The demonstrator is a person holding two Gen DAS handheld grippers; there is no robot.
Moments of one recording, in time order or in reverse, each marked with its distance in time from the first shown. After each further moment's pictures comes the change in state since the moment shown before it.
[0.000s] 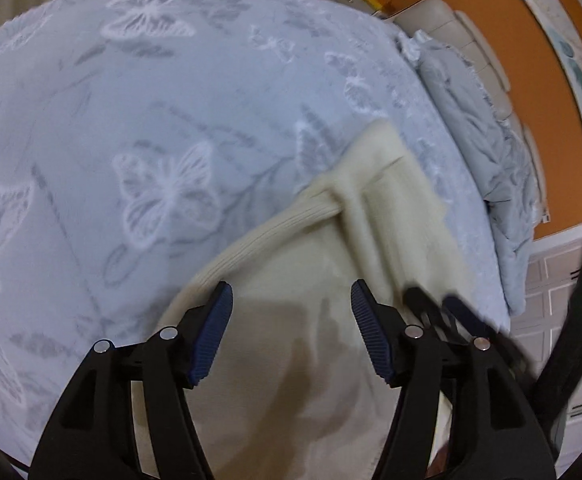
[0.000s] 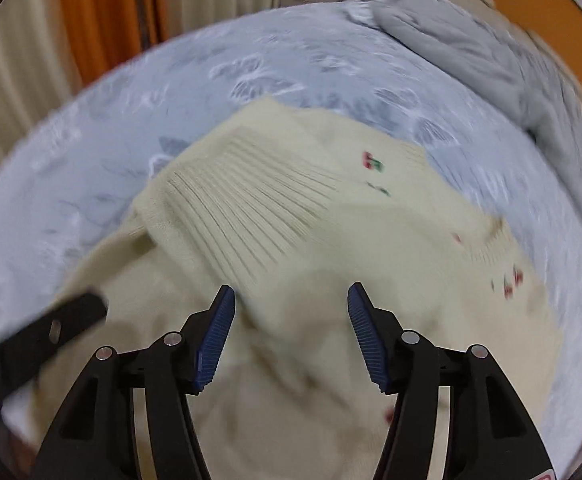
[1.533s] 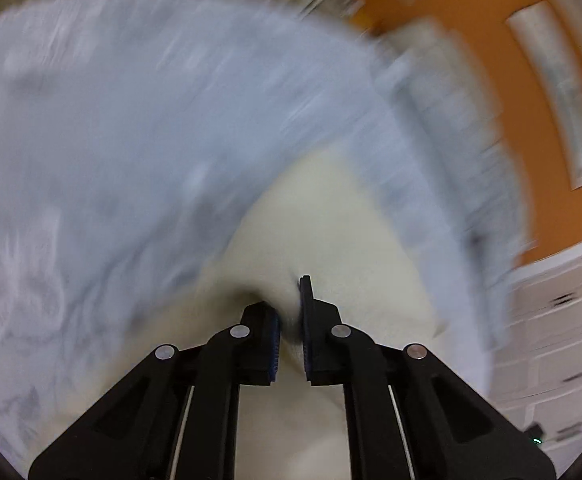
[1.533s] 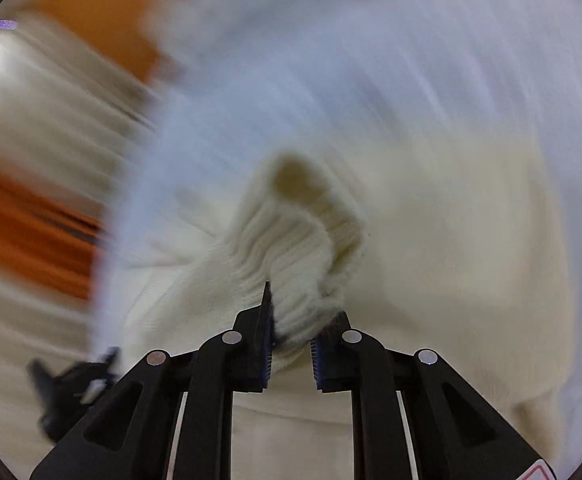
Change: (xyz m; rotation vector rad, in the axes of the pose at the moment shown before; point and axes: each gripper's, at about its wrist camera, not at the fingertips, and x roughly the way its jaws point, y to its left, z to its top) left arm 0.066 -0.046 0.030 -0.044 -0.036 -0.031; right arm 0.033 -0.278 -0.142 0.968 -0.004 0.337
